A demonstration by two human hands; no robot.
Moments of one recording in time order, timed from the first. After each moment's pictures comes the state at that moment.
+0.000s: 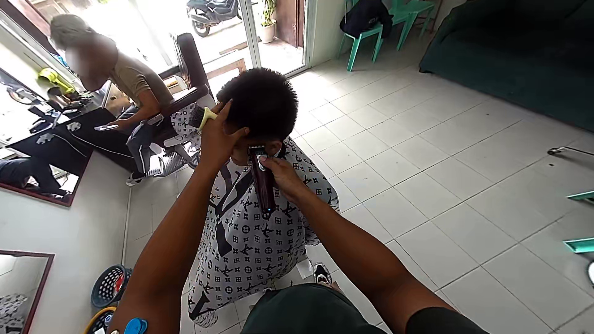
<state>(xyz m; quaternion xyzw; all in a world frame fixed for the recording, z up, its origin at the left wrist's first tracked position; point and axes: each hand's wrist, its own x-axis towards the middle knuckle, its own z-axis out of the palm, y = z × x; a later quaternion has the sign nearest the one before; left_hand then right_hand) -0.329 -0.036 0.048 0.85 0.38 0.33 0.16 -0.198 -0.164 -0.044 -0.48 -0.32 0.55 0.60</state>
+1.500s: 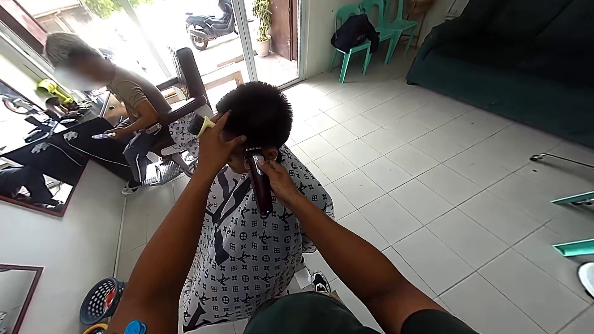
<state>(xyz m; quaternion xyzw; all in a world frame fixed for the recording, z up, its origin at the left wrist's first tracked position) -0.331 -0.031 0.048 0.85 0.37 0.33 0.16 -0.199 -0.163 -0.043 -0.48 -0.36 0.51 0.62</state>
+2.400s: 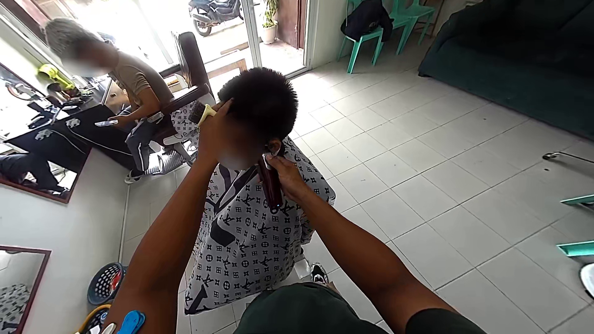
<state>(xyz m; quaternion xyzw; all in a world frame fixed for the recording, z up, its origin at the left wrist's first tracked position) -0.332 -0.030 0.049 0.86 0.37 0.32 0.15 -0.188 -0.167 -0.059 -0.45 -0.32 0.55 0.63</state>
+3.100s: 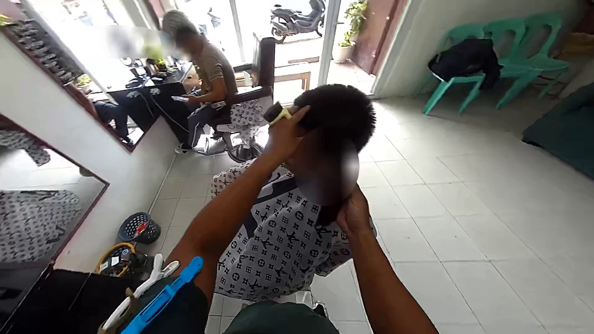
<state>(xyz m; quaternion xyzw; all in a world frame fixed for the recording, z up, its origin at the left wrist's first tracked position) -0.333 -0.048 0.054 0.83 0.36 0.40 0.15 -0.180 -0.188 -0.066 -0.35 -0.31 0.53 0.71</state>
